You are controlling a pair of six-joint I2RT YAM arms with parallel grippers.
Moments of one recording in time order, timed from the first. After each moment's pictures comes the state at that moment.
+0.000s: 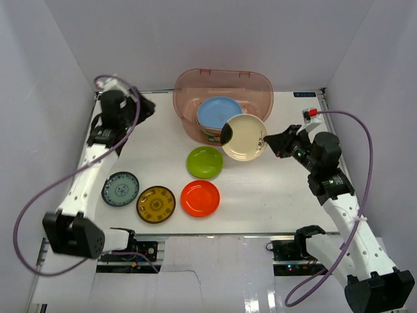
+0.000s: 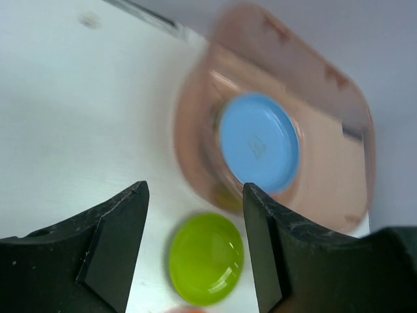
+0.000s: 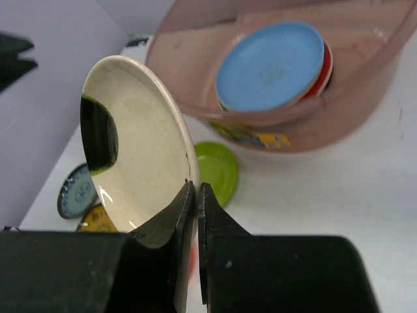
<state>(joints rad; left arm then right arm) -0.21 1.39 1.35 -0.33 -0.02 -0.57 0.26 0.80 0.74 -0.15 -0.33 0.44</state>
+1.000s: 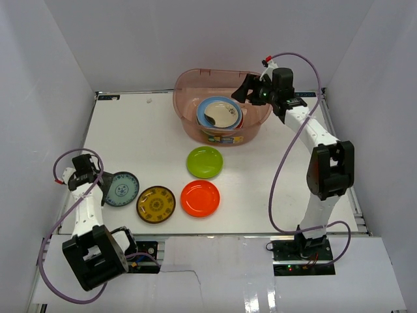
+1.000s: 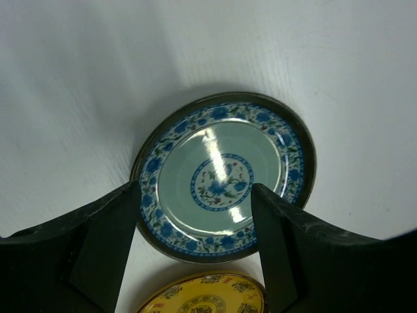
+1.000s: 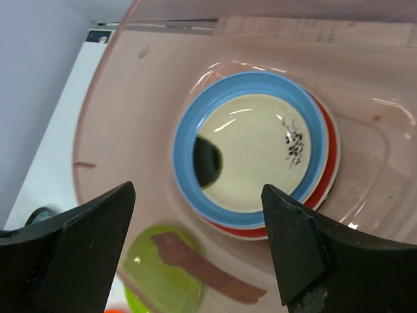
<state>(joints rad) 0.45 1.04 0.65 -0.64 -0.19 -0.84 0.26 1.90 1.63 -0.09 -0.42 0.38</state>
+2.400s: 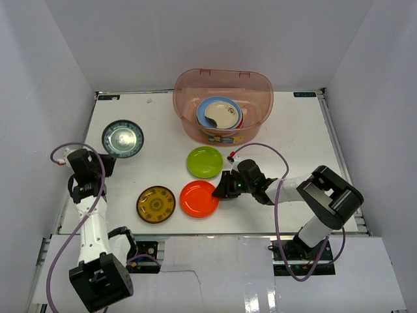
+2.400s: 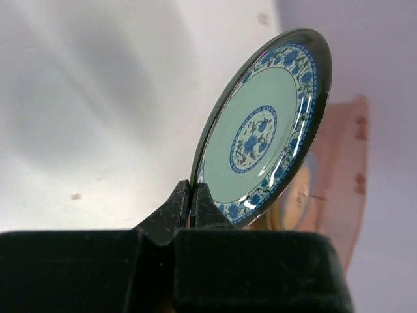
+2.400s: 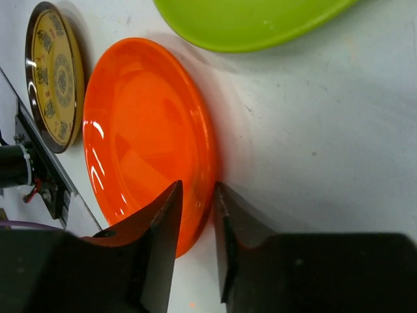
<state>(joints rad) 0.42 0.84 0.58 -0.28 0.18 -0.96 0.77 1.59 0.51 0.47 -0.36 0.67</state>
